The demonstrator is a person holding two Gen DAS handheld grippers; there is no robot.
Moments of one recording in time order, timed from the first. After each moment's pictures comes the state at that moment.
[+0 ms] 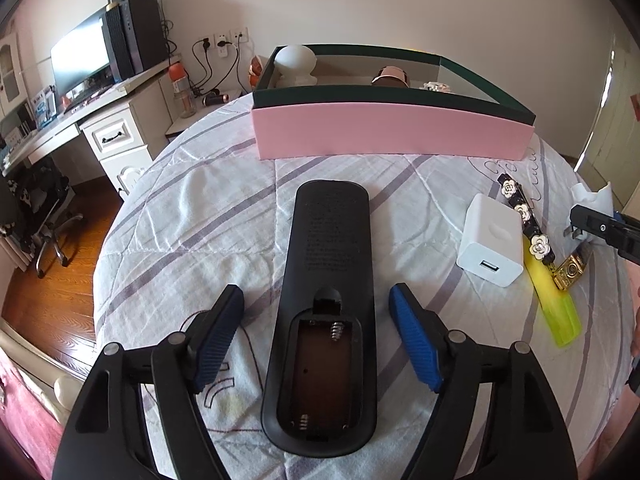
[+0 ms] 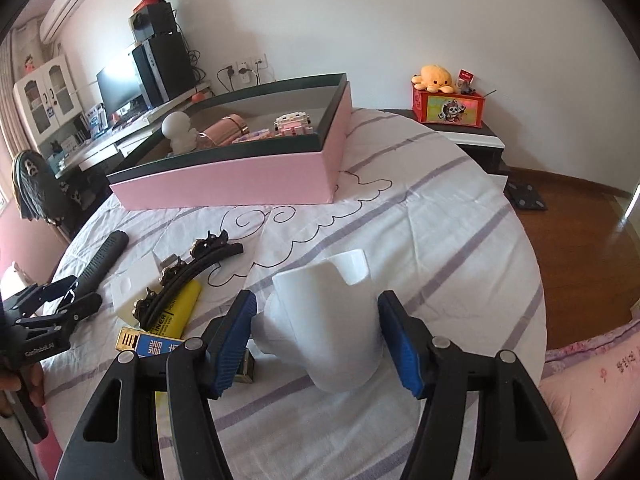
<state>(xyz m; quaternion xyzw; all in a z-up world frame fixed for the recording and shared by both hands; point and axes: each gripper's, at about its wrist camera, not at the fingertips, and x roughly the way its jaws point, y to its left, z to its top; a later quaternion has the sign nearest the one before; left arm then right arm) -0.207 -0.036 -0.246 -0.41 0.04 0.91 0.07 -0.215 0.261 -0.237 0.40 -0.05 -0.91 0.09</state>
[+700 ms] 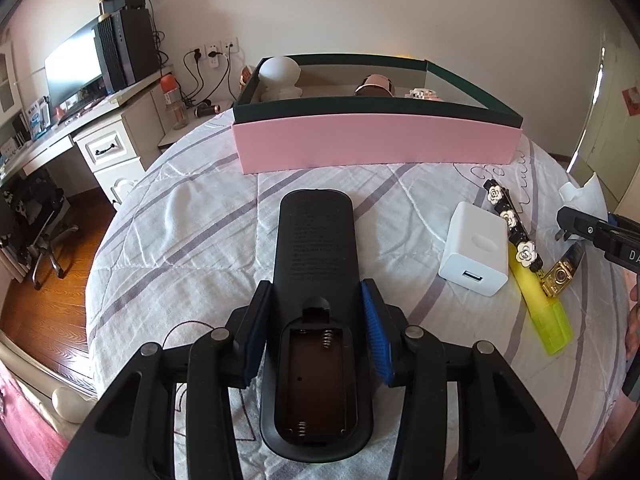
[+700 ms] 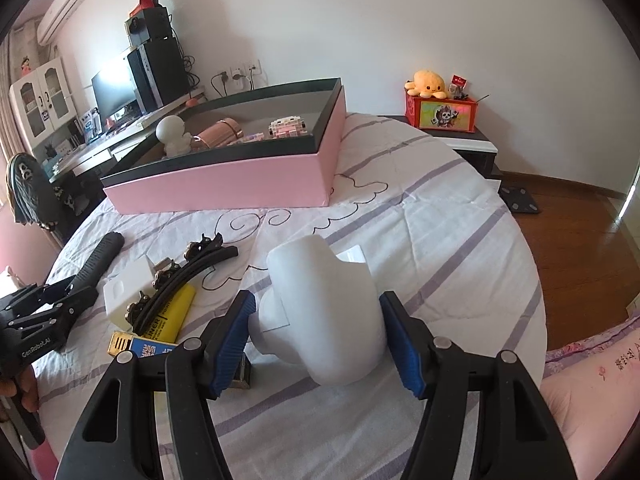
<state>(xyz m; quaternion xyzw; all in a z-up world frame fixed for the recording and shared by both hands) -0.208 -0.029 -0.242 -0.40 0.05 0.91 0.08 -0.212 0.259 -0.240 0.38 -0.04 -0.92 0.08</state>
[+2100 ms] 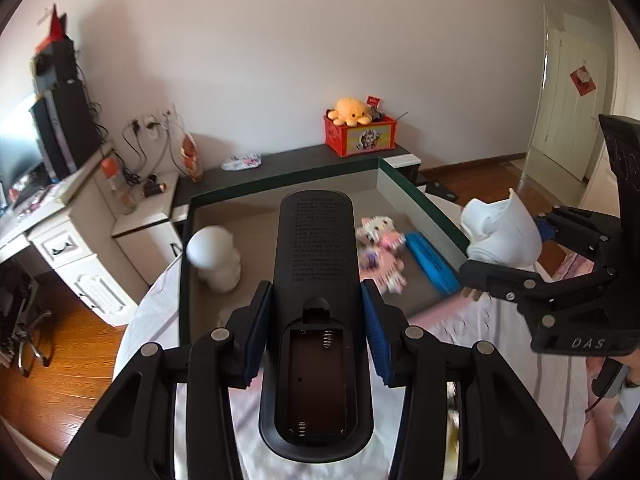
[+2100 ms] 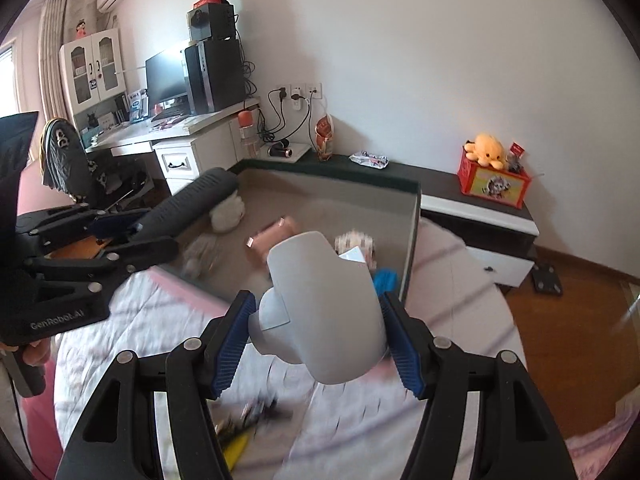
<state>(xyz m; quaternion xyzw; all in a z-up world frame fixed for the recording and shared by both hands) -0.334 0.027 -0.138 -0.35 0.09 0.92 0.18 -0.314 0.205 -0.154 0.35 0.04 -0.92 0.17</state>
